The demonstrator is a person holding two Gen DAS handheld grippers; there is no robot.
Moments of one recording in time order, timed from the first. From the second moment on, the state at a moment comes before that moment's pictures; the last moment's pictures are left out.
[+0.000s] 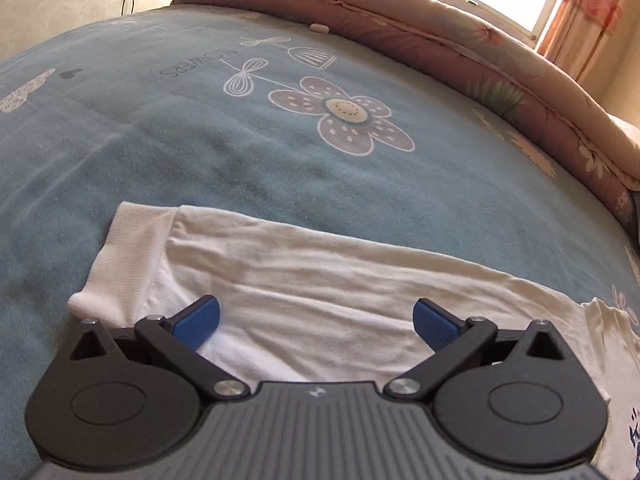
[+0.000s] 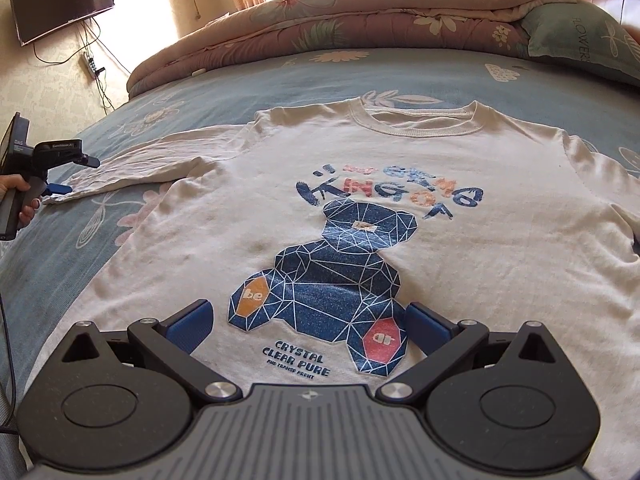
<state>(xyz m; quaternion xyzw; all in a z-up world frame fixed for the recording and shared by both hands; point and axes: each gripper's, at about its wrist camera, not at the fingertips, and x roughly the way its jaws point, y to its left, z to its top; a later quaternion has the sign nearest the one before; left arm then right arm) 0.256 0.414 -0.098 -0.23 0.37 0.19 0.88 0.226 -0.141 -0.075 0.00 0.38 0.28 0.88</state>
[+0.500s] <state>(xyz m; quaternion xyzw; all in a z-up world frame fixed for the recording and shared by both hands) 0.297 0.441 -0.101 -0.25 0.35 0.23 0.87 0.224 -0.138 -0.077 -0.02 0.37 0.28 0.88</state>
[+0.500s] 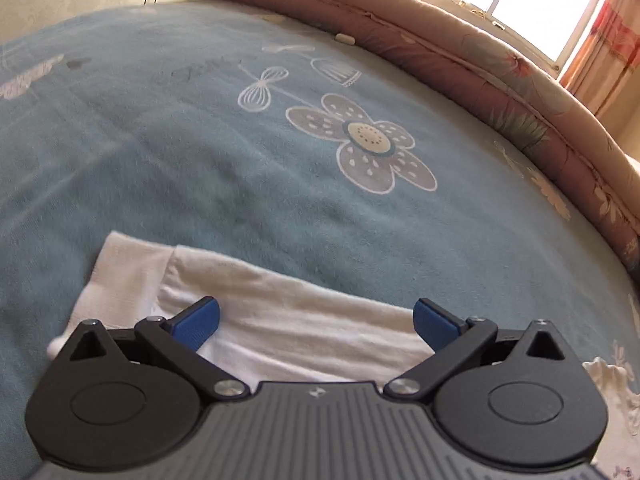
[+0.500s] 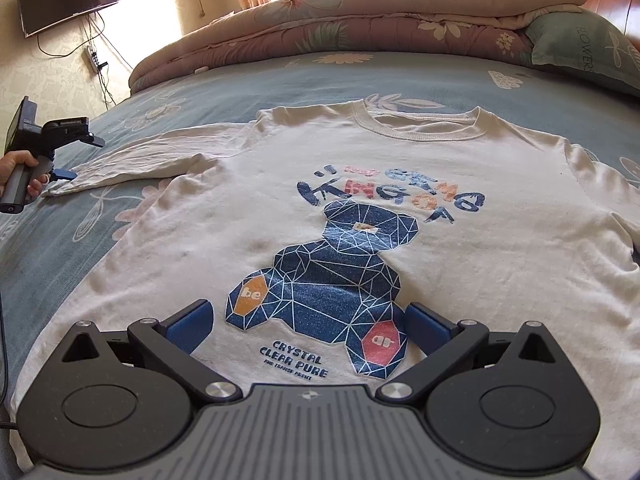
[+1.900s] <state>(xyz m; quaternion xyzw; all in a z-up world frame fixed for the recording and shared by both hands) 0.203 0.063 0.069 -0.04 0.36 -0.13 0.92 0.150 -0.193 -0.010 -0.03 0.30 0.33 0.89</state>
